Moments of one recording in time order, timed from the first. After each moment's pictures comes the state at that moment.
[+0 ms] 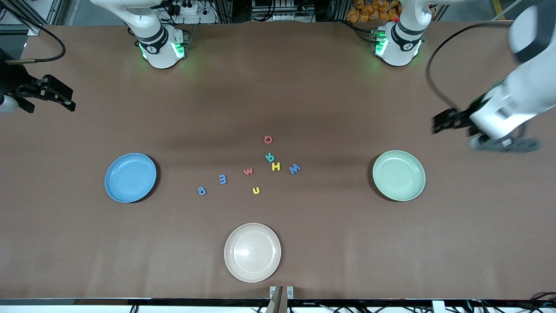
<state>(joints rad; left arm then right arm) -0.10 0.14 -0.07 -1.64 -0.09 1.71 -0.09 0.01 -0.04 0.02 -1.56 -0.02 1.54 -0.01</state>
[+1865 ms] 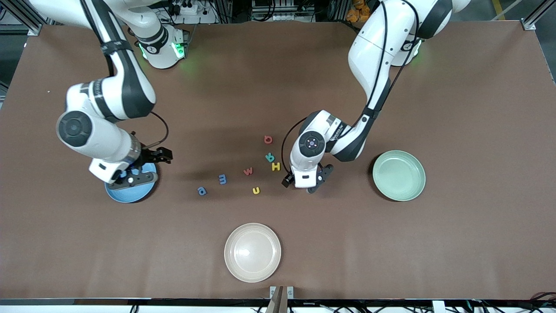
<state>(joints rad) -0.66 0.88 -0.03 -1.41 -0.10 2.31 -1.45 0.20 0.32 0.03 -1.82 0.02 2.04 -0.03</state>
